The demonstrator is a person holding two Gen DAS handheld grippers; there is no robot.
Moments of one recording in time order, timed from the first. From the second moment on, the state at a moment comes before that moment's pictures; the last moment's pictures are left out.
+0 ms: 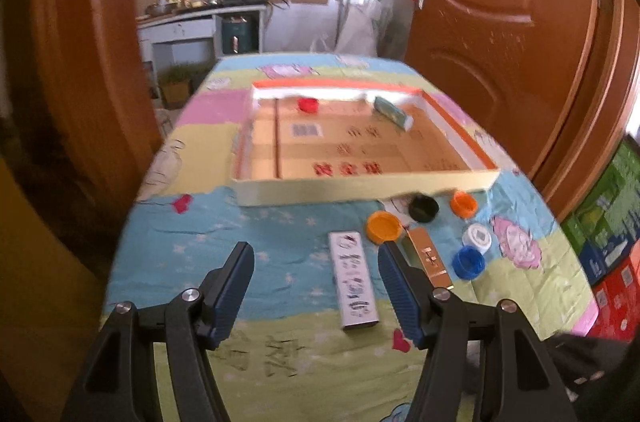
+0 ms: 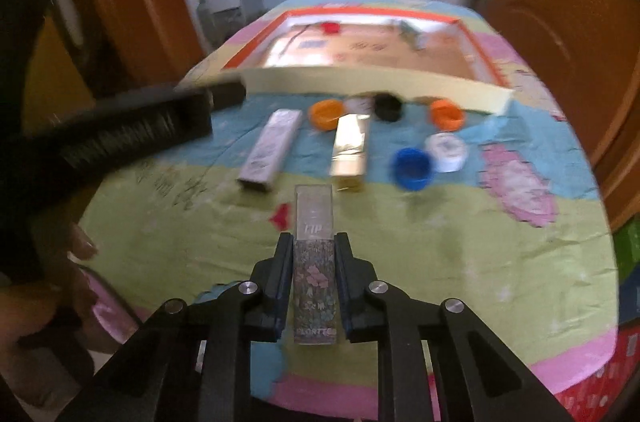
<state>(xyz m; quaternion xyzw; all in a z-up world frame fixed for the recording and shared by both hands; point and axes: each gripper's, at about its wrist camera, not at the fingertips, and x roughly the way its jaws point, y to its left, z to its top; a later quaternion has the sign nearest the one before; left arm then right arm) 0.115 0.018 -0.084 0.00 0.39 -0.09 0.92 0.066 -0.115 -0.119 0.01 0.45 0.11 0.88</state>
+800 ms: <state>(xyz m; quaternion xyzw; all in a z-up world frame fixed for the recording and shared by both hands) 0.127 -0.004 -0.114 -0.01 0.43 -0.09 0.90 0.062 -0.164 -0.105 0.05 0.42 0.08 0.90</state>
